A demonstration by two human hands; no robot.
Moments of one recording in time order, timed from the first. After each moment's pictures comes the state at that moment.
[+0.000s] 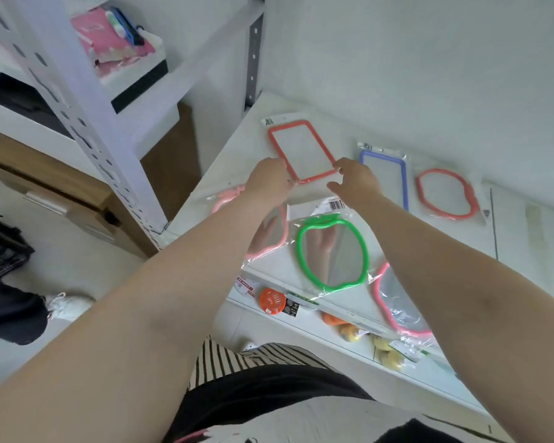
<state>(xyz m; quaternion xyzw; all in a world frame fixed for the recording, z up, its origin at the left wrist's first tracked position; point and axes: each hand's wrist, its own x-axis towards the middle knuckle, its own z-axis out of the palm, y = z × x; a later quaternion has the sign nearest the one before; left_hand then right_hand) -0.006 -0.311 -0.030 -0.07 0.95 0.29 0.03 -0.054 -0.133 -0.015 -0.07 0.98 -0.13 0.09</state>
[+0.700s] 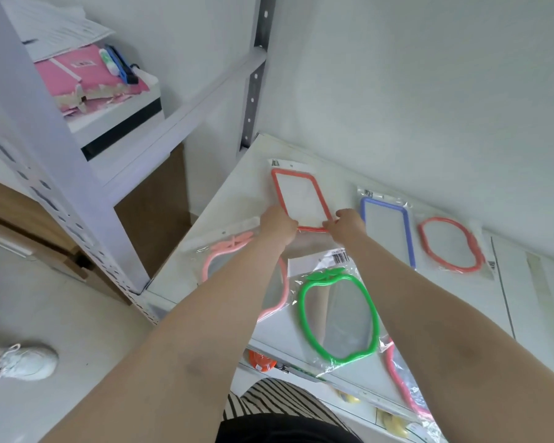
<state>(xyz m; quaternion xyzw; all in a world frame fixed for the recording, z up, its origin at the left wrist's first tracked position) -0.068 -0.299 -0.078 -0.23 0.83 0.50 0.09 -0.108 -0.160 -0.058 0.10 0.96 -0.23 0.14</state>
